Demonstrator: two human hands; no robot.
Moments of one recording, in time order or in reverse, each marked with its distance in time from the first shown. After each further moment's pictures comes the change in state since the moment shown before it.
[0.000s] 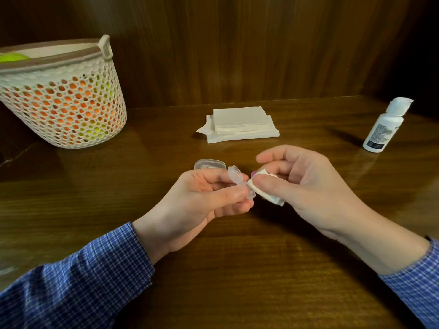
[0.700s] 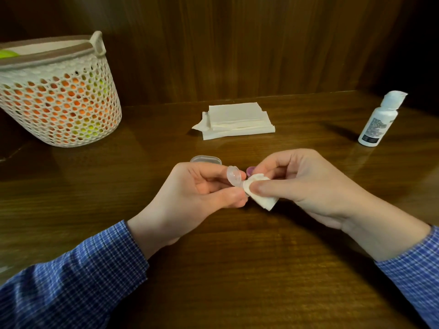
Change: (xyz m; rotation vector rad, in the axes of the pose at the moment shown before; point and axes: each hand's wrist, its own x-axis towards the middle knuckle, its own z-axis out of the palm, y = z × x) left_hand 0.000 -0.004 0.000 0.316 0.040 0.189; right_hand 0.006 -0.002 -0.011 0.058 -0.165 0.152
